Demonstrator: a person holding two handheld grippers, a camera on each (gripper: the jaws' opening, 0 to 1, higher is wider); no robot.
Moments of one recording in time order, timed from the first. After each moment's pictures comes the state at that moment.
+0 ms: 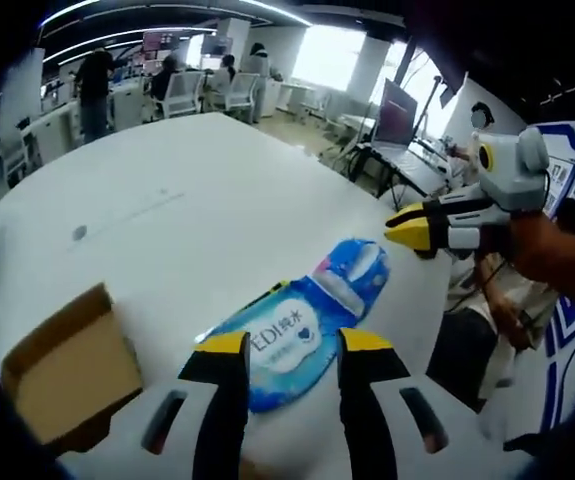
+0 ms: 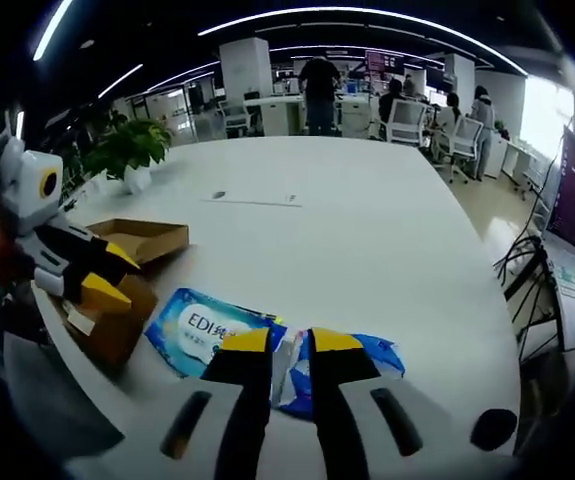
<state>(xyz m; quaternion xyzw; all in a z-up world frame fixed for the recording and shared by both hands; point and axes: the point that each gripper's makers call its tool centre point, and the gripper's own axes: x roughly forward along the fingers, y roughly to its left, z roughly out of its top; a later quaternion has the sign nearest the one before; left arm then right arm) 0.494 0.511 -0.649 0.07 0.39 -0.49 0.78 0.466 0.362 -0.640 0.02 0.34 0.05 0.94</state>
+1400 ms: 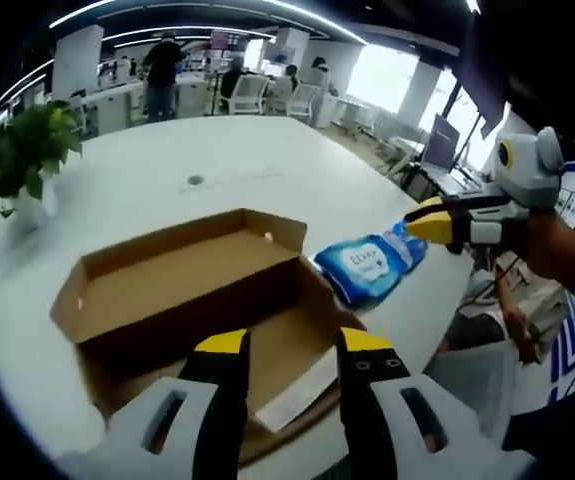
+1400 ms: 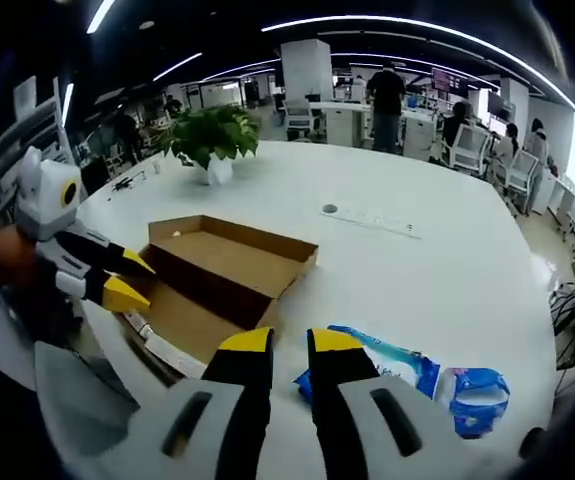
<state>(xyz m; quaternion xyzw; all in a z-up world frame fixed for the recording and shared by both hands) 0.492 0.718 -0.646 0.03 0.40 -0.40 0.83 0.487 0.567 -0.618 -0.01 0.33 0.16 0.93</state>
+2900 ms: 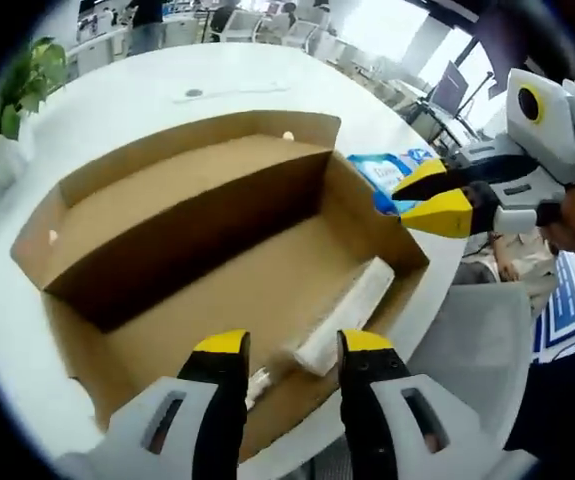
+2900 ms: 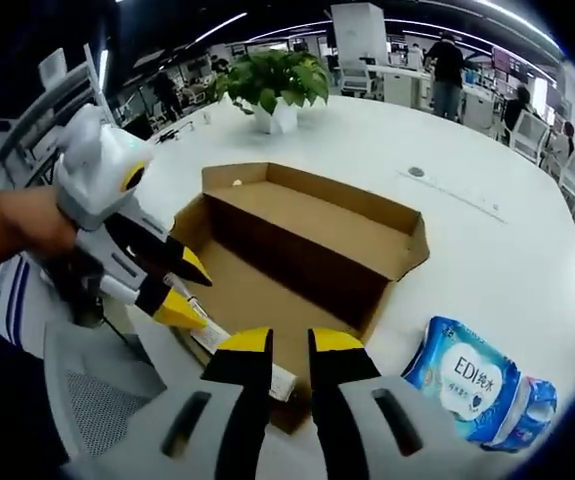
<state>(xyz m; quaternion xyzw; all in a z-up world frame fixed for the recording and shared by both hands) 0.480 0.751 -0.727 0.07 0.52 -0.41 0.74 0.486 0.662 -0.679 -0.03 0.41 0.27 0.87</state>
